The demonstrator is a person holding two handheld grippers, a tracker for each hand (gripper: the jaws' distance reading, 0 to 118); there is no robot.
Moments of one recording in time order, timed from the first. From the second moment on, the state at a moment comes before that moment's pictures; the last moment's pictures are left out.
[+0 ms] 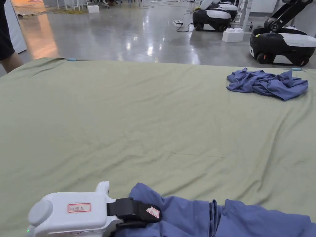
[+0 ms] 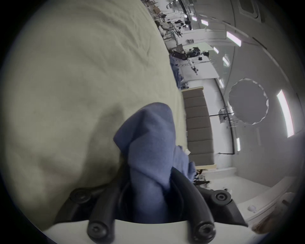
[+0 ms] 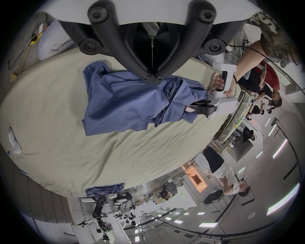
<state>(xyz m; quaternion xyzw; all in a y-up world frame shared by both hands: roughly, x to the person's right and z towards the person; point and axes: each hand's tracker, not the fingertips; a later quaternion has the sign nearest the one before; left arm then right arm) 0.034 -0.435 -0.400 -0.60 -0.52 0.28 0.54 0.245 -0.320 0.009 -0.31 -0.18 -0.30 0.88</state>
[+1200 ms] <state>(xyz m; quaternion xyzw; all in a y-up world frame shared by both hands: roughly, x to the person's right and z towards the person) 0.128 -0.347 -0.332 -0.63 -0.55 0.30 0.47 0.275 -0.328 0.068 -0.28 -0.25 -0.34 0.86</state>
